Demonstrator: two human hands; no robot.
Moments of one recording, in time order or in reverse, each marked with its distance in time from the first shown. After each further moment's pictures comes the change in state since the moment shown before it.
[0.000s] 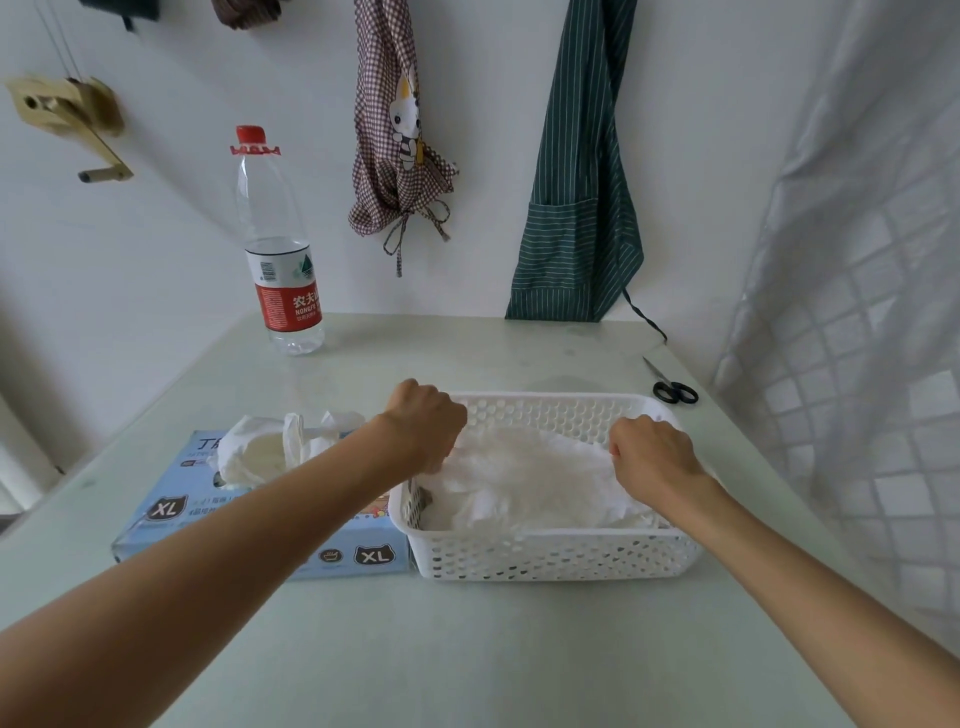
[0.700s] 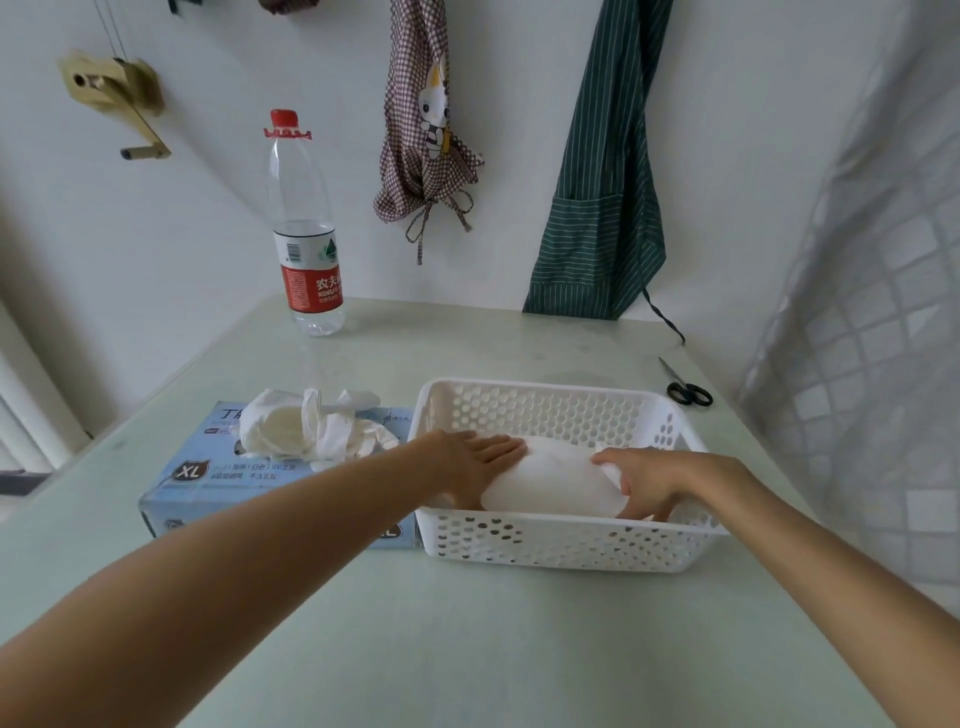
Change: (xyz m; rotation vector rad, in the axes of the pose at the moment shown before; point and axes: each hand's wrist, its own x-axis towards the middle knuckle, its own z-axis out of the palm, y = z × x) left_hand 0.019 0.031 0.048 -0.152 -0.336 0.288; right_hand 0.007 0.010 -0.005 0.291 -0.678 -0.102
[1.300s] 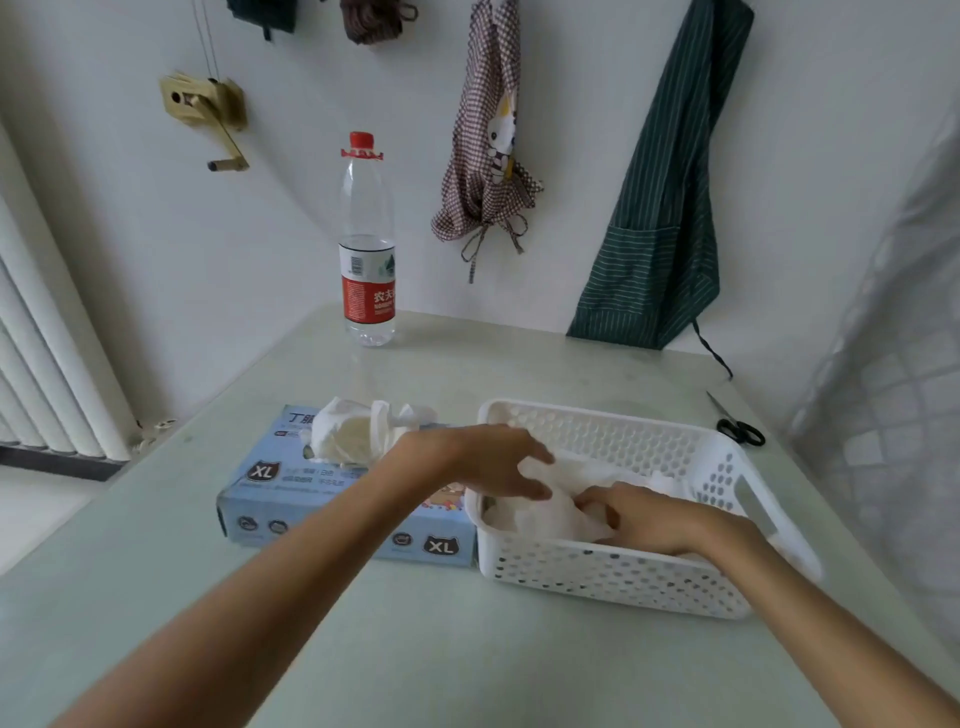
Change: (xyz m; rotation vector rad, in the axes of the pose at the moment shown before) left_hand -0.070 -0.012 -0.025 -0.519 0.294 -0.054; right_hand -0.019 -0.065 0.021 -0.177 0.064 -0.228
